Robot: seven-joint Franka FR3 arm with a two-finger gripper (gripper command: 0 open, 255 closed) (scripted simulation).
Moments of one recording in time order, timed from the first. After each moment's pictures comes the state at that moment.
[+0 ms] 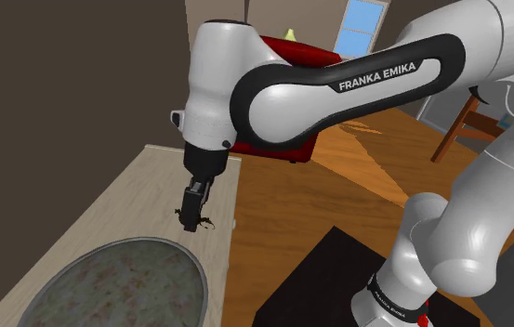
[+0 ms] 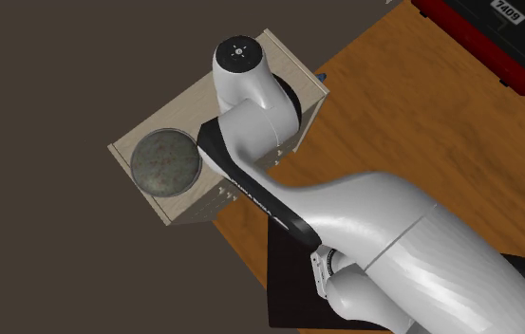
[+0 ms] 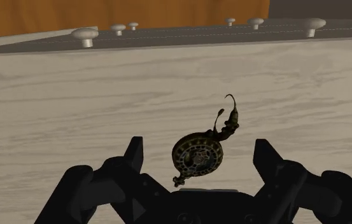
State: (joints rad) arm 0.40 -0.15 0.30 -2.15 0.11 2.08 -0.03
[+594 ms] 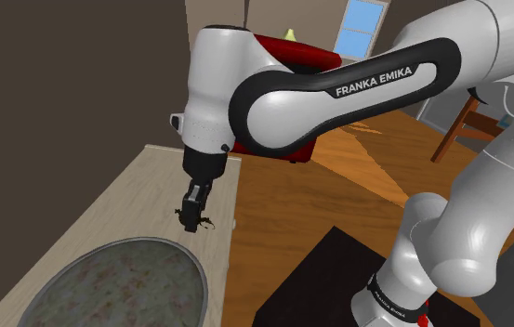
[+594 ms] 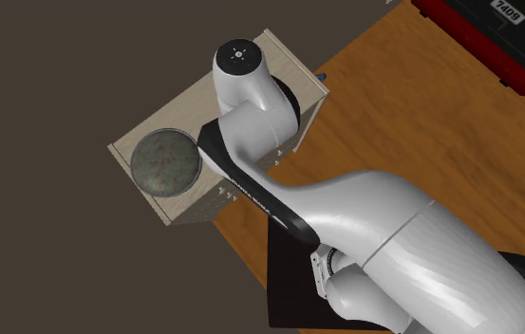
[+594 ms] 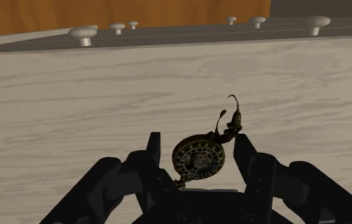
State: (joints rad) arm 0.40 -0.15 0.30 -2.16 0.10 2.10 -0.02
